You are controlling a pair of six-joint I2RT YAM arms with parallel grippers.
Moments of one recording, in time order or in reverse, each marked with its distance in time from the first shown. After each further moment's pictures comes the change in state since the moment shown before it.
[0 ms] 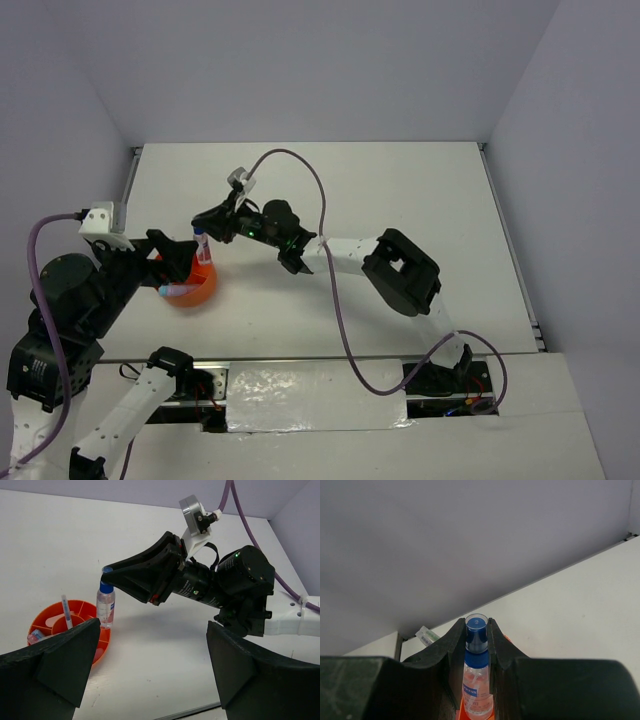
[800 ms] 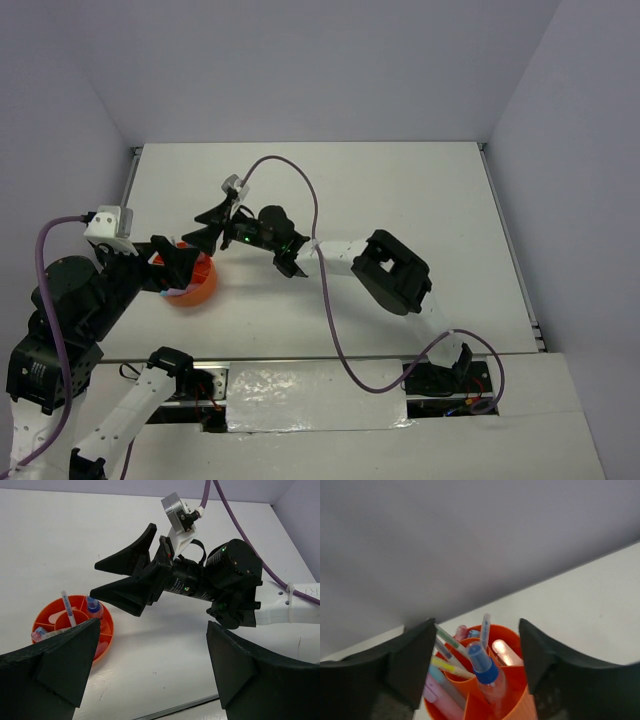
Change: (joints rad) left arm 0.000 -0.011 -0.004 -0.031 0.030 0.048; right arm 0.013 0.084 0.040 0.050 -0.045 0.020
